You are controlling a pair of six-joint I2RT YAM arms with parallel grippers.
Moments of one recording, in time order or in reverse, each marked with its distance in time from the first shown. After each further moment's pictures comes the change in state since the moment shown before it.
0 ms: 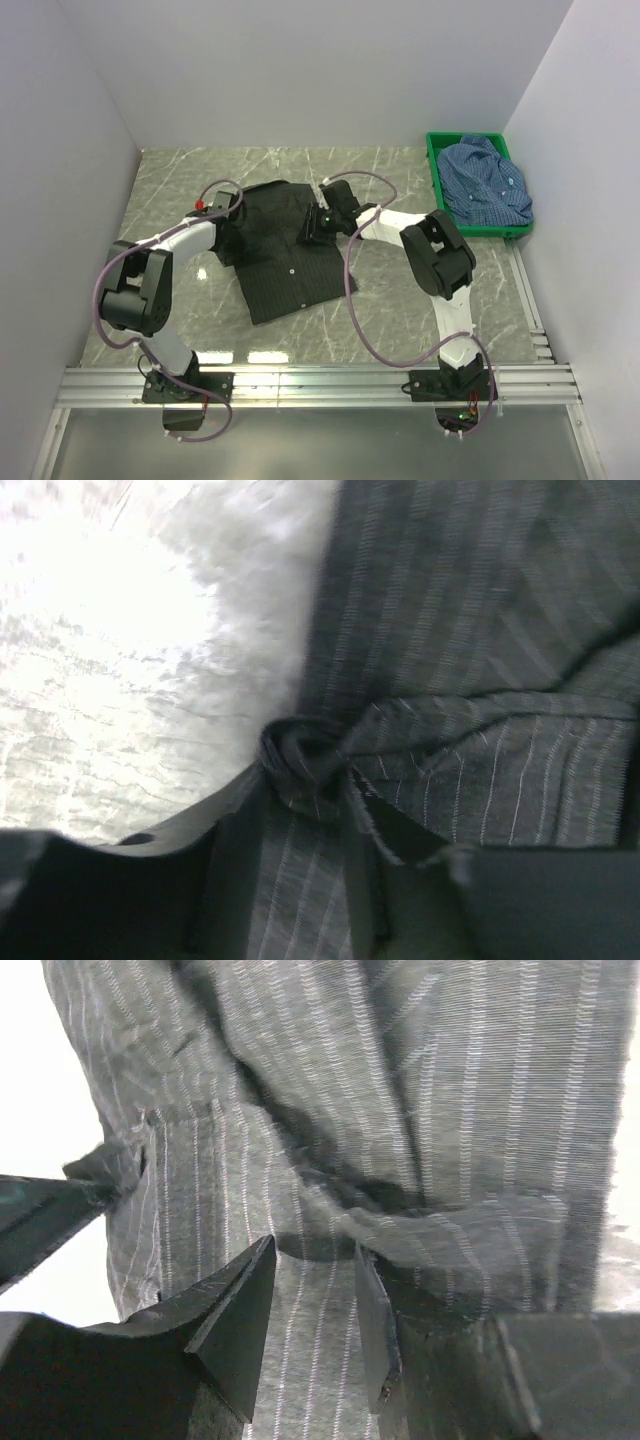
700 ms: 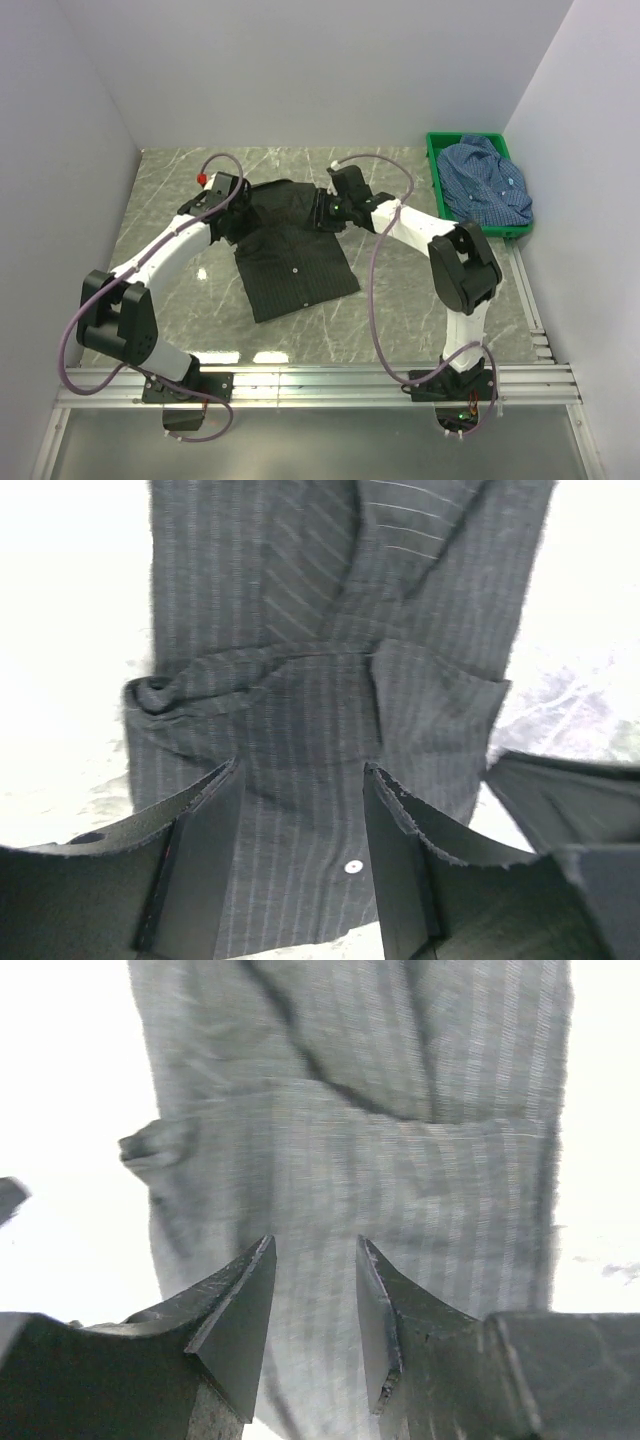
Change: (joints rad) left arm -0.095 -0.182 0.121 -0.021 0.020 -0.058; right arm -0.017 -0.181 -0.031 -0.102 0.042 -0.053
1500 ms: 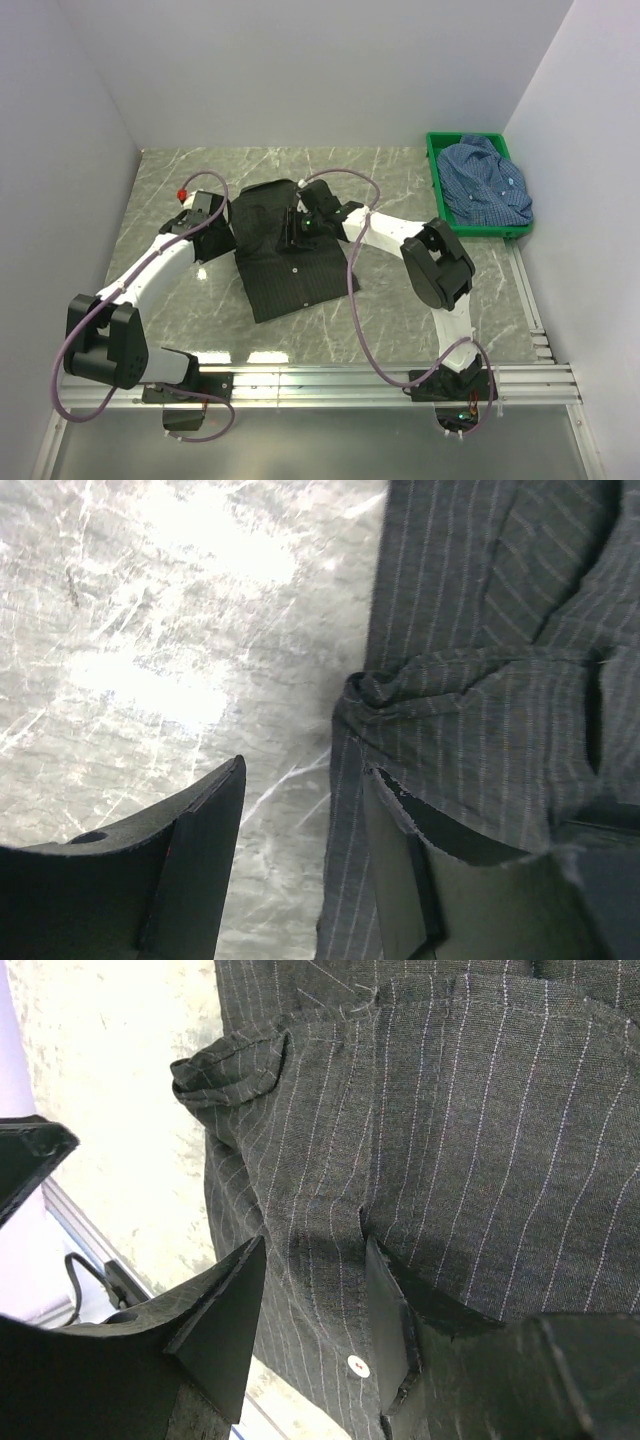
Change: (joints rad) left arm 0.098 -0.137 -0.175 -0.057 -0.131 0.196; right arm 0.150 0.114 0.114 -0.048 -0.070 0.084
